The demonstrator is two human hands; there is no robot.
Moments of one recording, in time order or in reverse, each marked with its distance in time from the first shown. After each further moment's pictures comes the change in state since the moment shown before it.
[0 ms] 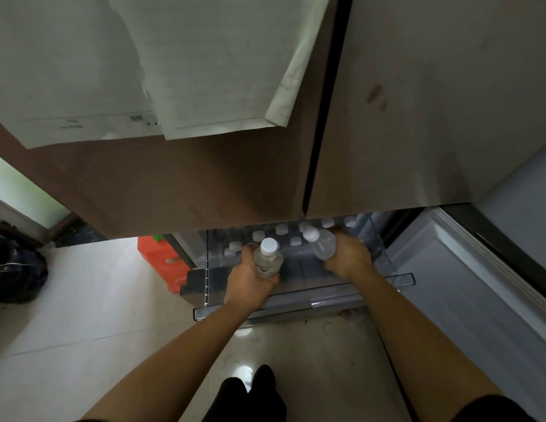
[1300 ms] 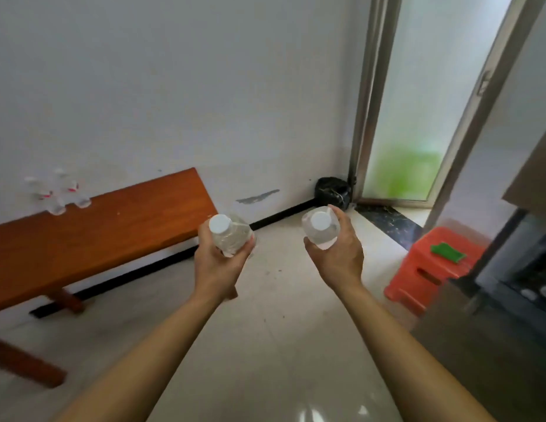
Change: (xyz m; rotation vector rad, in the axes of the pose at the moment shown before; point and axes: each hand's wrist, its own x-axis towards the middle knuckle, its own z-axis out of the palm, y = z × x) left_hand -0.633 -0.114 -0.166 -0.127 1.541 -0.311; right_hand -0.522 -0.239 0.138 0.684 -0.225 -1.266
